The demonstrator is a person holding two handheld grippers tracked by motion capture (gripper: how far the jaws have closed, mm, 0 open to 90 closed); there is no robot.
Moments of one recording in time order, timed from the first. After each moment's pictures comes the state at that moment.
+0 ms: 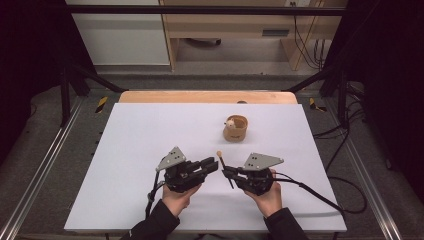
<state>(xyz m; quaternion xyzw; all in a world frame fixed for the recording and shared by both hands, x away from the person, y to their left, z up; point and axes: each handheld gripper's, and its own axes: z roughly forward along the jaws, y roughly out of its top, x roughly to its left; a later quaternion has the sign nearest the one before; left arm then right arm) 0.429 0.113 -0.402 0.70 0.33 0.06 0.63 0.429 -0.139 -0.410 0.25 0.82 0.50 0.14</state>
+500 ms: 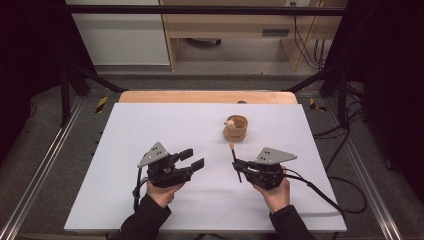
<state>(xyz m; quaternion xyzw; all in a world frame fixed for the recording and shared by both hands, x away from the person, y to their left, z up) 0.433 0.150 -0.395 0.70 0.35 0.10 0.62 0.437 -0.164 -0.404 0.29 0.79 0.51 0.16</state>
